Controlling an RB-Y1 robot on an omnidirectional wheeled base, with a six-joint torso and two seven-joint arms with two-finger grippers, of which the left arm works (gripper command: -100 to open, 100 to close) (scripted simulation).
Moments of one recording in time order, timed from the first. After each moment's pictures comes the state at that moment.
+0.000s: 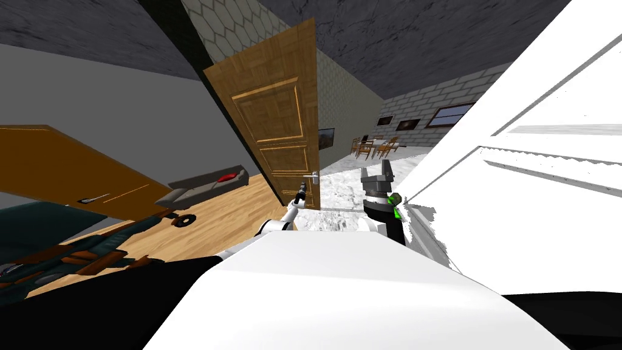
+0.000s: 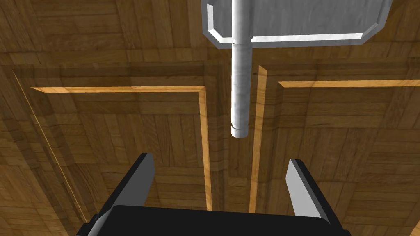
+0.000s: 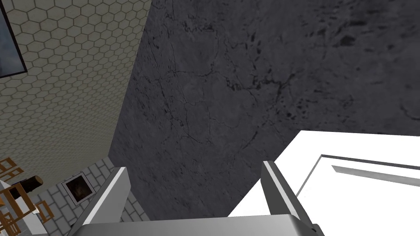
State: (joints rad) arm -0.53 -0.03 0.07 -0.60 -0.03 -0.48 -0.01
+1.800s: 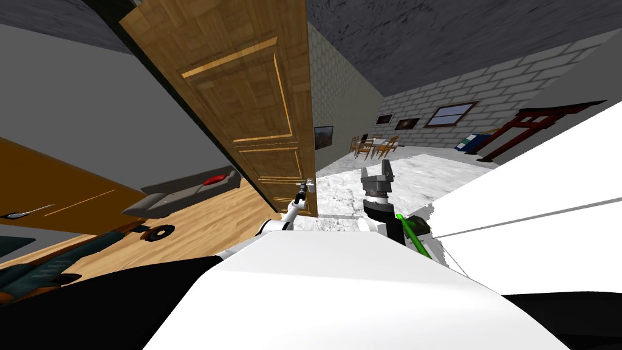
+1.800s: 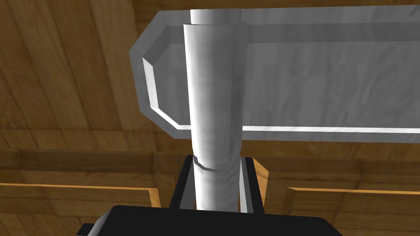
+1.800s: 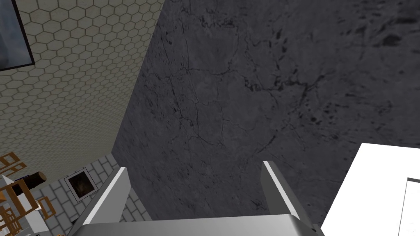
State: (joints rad) arm -0.54 -0.04 0.09 -0.58 -0.03 -0.49 -0.02
